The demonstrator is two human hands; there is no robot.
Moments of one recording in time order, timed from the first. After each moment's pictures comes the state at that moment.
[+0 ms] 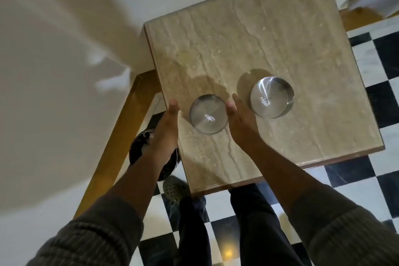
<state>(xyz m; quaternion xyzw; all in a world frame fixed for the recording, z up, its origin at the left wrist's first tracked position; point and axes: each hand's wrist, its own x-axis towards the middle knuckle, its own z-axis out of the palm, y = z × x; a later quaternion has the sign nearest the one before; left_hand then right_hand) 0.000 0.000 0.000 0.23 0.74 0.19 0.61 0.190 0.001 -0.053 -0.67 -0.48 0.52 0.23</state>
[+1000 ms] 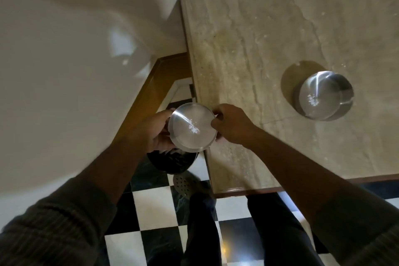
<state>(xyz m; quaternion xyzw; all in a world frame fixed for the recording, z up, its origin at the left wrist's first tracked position) -0.132 -0.012 -0.067 0.00 0.75 0.09 0.65 0.094 0.015 -0.071 -0.59 -0.50 0.64 0.01</state>
